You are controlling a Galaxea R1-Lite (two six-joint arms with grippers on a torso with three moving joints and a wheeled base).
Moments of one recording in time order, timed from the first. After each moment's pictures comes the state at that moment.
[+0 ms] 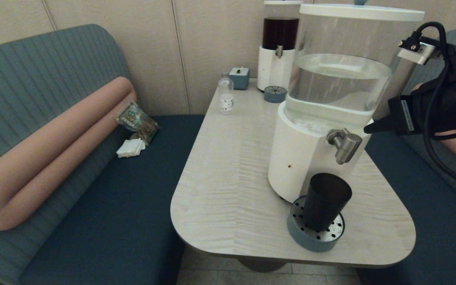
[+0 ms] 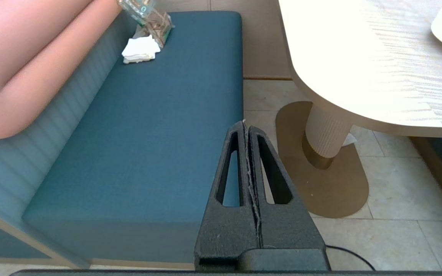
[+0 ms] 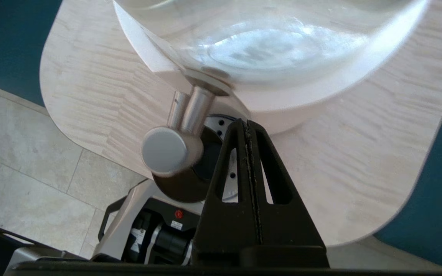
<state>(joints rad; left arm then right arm) -0.01 0.00 0.00 -0.01 -0.01 -0.01 0.31 1.60 -1.67 0.71 0.07 0.11</state>
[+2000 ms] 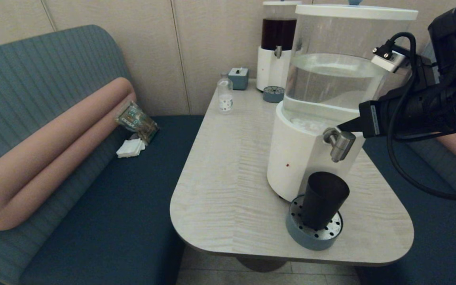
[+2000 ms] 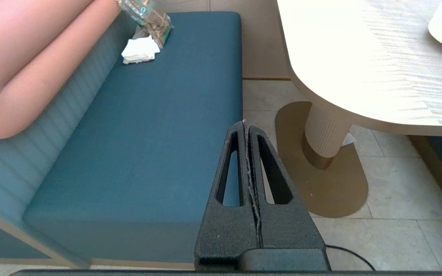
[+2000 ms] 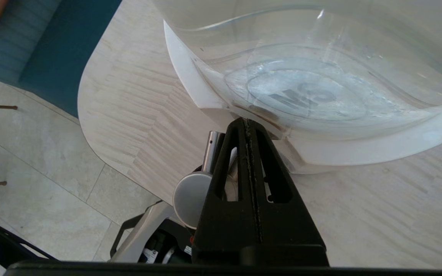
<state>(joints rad) -0.01 0.00 0.00 -0.01 -0.01 -0.01 0.36 1.63 -1.55 0.46 0.15 0.12</state>
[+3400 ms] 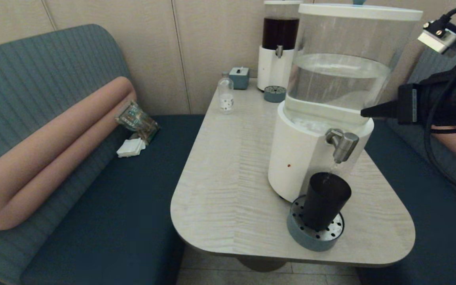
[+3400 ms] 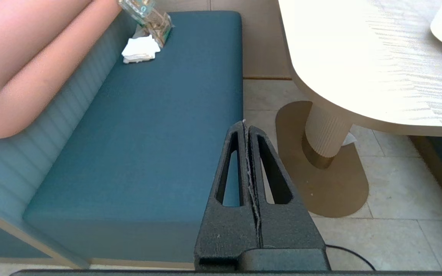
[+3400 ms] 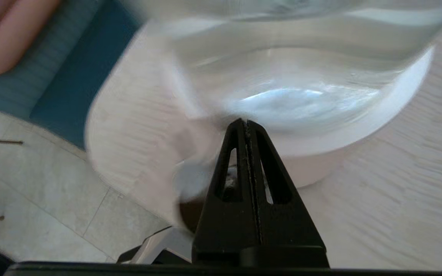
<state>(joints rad) -0.01 0.00 0.00 -0.01 -0.01 -0.01 0.26 1.49 -1.44 0.35 0.19 0.13</state>
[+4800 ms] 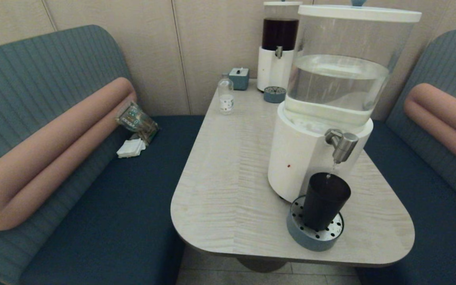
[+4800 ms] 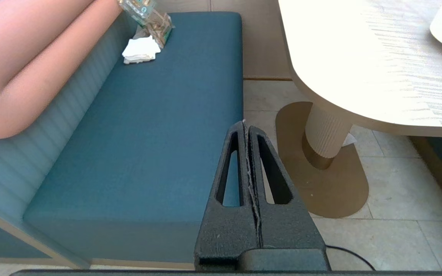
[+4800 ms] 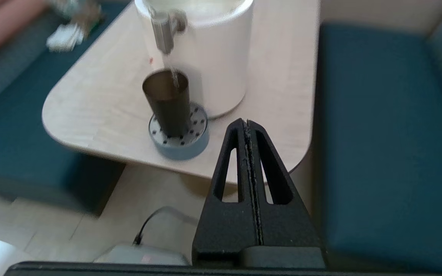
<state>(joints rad) -0.01 0.00 0.00 -0.01 -0.01 -0.01 -0.03 0.51 -1.07 0.66 0.17 0.02</state>
